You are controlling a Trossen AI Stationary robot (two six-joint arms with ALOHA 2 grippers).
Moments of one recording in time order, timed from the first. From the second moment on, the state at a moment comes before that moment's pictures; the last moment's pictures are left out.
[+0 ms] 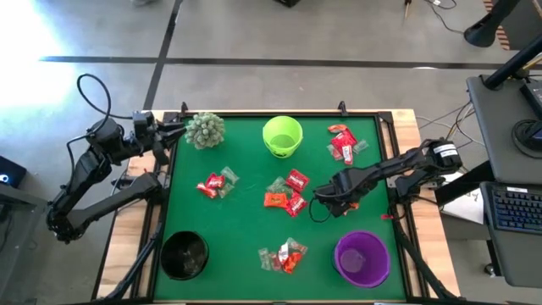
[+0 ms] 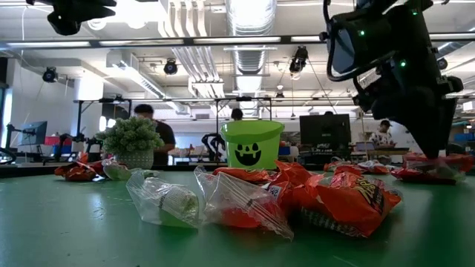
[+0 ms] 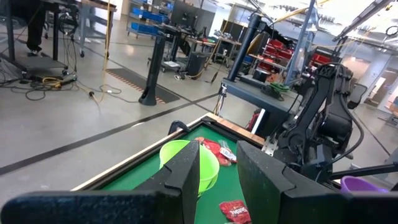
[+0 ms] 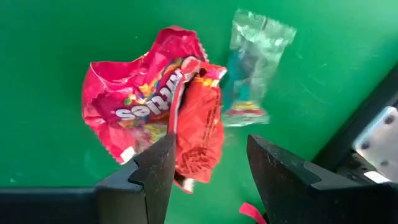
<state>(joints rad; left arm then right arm) 0.72 0.35 0.77 -0.48 0.25 -0.27 0.13 1.61 0.95 -1.18 0.01 1.09</state>
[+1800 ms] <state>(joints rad) 0.72 0.35 0.77 -0.47 0.25 -0.27 -0.13 1.59 1.22 -0.68 0.15 0.77</state>
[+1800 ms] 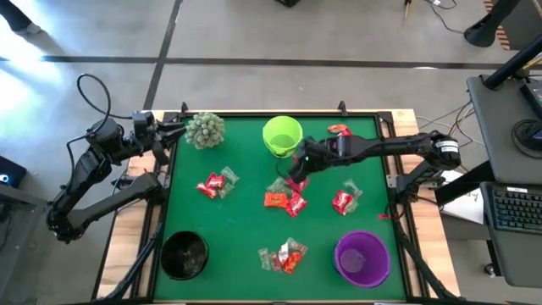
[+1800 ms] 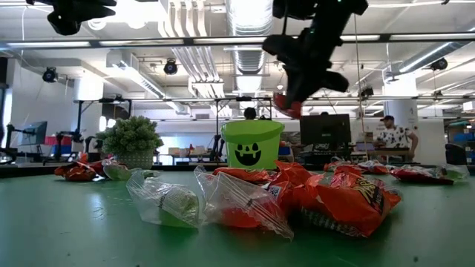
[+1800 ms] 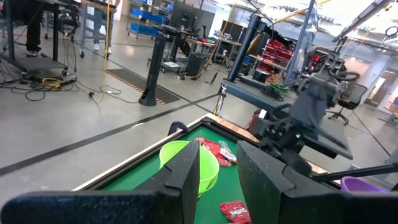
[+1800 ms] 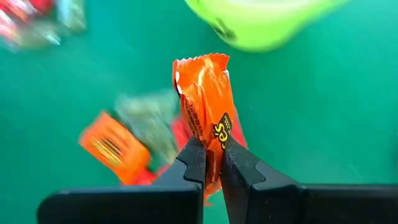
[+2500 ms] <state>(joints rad) 0.72 0.35 0.77 -0.47 0.25 -0.22 -0.37 1.59 1.22 -0.33 0.16 0.72</state>
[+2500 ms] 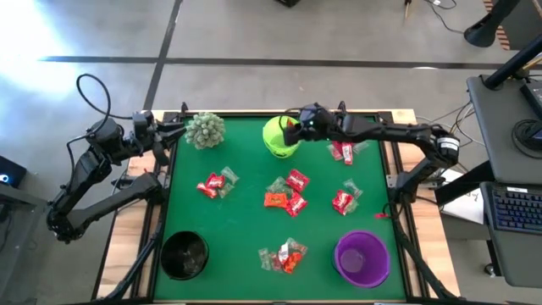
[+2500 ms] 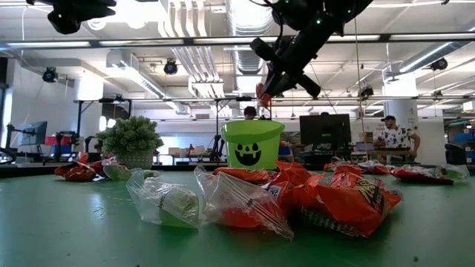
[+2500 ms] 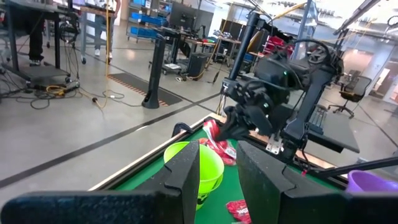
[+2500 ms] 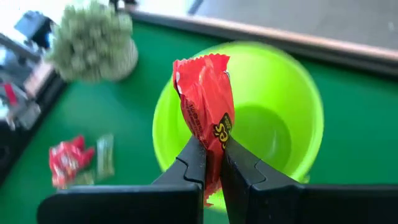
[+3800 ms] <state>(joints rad) 0.72 0.35 0.77 -0.49 0.36 -0.20 -0.37 1.53 1.22 -0.15 0.03 0.69</state>
